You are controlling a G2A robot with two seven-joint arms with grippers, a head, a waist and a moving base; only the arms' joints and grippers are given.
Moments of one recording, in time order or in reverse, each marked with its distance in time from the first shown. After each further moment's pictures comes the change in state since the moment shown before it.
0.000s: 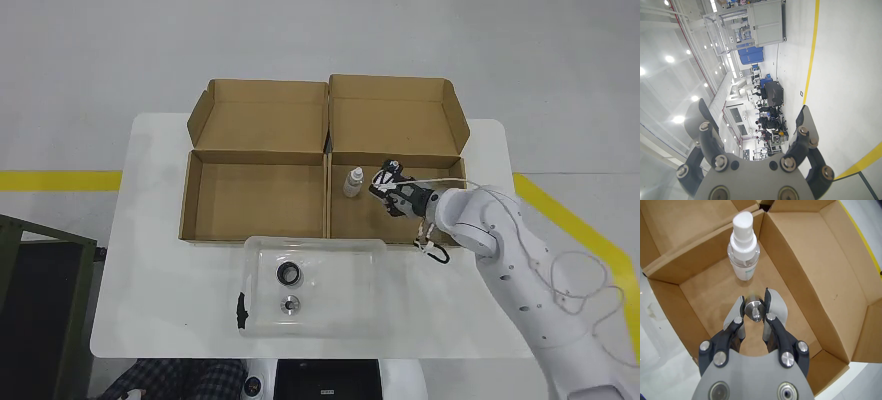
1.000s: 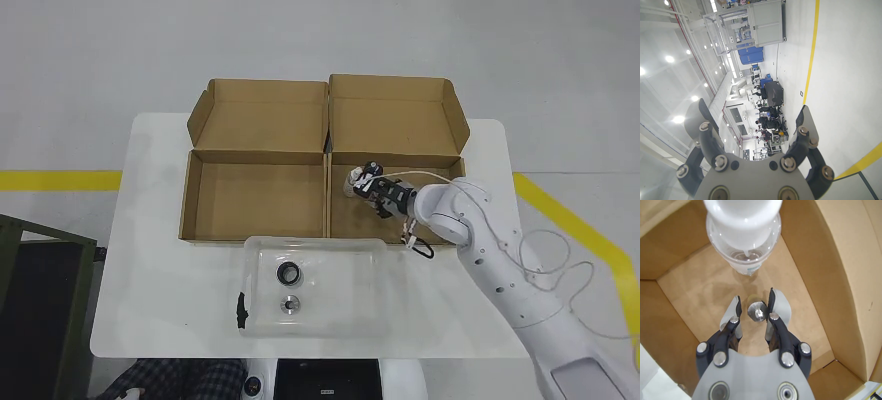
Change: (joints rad) left arm 0.000 0.000 0.000 0.000 0.000 0.000 0.000; right arm 0.104 -0.040 -0.131 0.130 -0.006 0.049 0.038
